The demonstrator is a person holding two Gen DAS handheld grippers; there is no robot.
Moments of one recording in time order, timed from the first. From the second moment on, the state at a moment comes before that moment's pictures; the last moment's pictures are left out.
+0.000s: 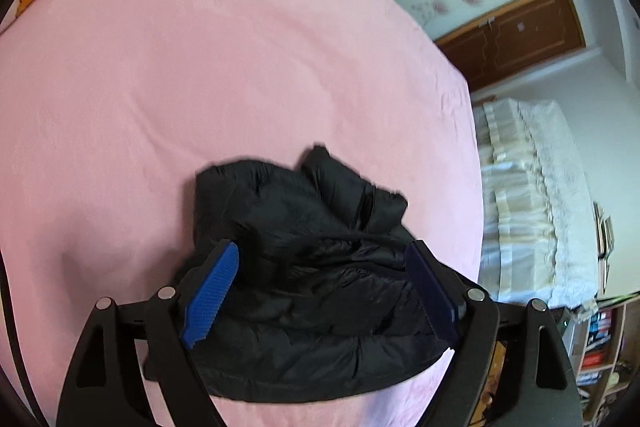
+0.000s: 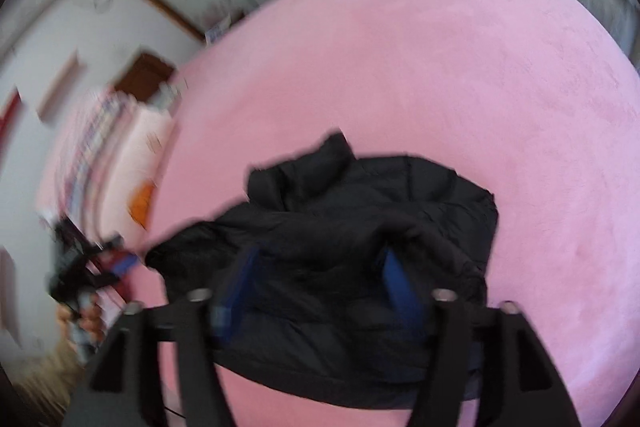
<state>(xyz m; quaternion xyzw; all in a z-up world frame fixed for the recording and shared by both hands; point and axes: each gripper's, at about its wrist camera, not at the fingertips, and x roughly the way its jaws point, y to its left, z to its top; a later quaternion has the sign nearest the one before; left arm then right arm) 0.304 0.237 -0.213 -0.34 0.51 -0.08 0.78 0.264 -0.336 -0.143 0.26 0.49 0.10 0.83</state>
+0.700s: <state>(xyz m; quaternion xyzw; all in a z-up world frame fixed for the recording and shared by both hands) 0.332 0.123 -0.258 0.20 0.46 -0.28 0.82 0.325 -0.286 -0.208 -0.17 0.49 0.21 0.83</state>
